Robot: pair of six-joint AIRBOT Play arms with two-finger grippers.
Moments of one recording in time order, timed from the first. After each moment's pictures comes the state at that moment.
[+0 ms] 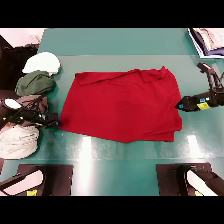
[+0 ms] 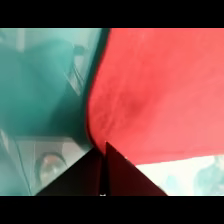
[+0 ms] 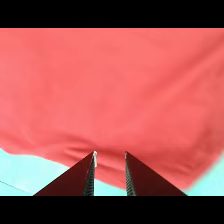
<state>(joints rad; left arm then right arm) 0.26 -1.22 0.70 1.01 -1.15 -1.25 -0.17 -0.95 1.00 -1.16 1.43 1.35</state>
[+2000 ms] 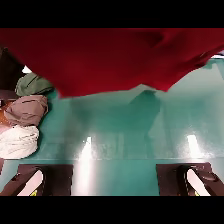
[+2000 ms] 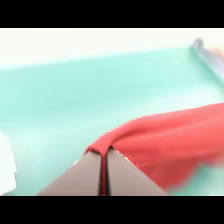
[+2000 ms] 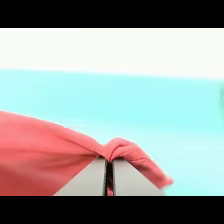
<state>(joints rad) 0.26 -0.89 1.90 0.85 -1.20 -1.29 -0.26 -0.77 1.71 -1.13 1.15 1.39</state>
